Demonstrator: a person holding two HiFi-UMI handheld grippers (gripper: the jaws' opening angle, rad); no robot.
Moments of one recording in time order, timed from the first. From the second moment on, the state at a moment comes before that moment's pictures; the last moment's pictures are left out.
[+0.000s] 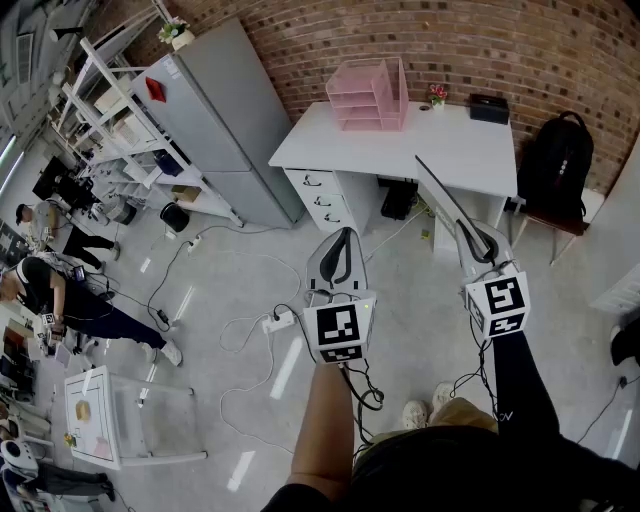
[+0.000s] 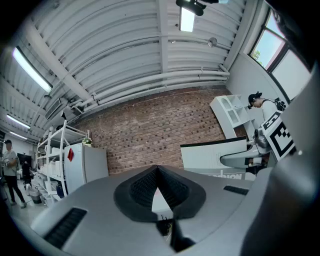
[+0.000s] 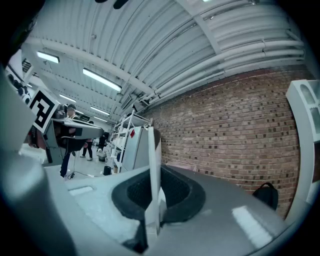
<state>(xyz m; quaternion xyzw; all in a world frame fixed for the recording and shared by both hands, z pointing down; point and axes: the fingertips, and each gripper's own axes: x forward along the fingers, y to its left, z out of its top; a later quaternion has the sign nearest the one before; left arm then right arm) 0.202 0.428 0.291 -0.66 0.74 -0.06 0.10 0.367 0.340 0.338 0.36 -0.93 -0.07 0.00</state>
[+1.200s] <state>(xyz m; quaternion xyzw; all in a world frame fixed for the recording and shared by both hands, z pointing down) 0.142 0.286 0.301 -0.66 0.75 -0.06 0.09 0.294 0.195 0.339 0.34 -0.94 -0.07 -0.01</state>
